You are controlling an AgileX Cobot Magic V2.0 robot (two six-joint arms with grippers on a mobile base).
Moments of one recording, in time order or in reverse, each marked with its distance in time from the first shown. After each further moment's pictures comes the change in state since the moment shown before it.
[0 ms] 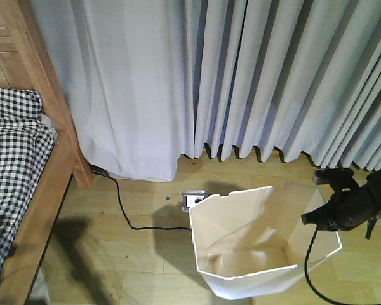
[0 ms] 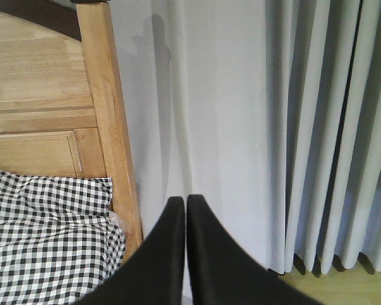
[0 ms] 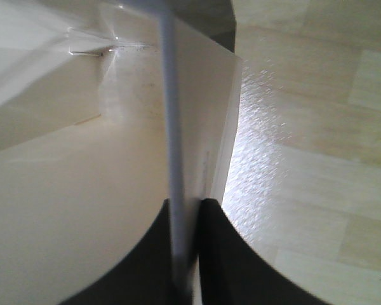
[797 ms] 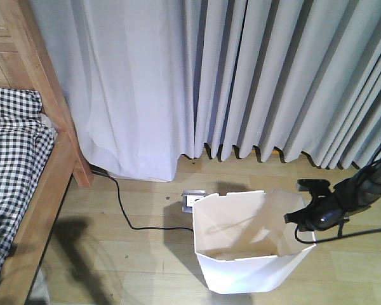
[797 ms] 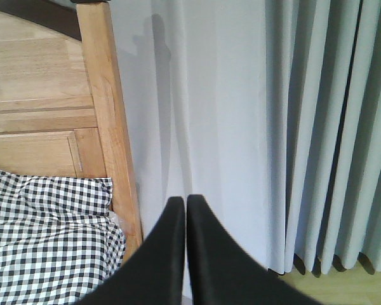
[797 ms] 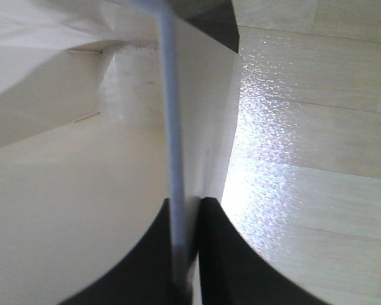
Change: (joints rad) left arm 0.000 0.000 0.000 0.000 0.000 0.000; right arm 0.000 0.537 -0.512 -0.107 0.028 0.192
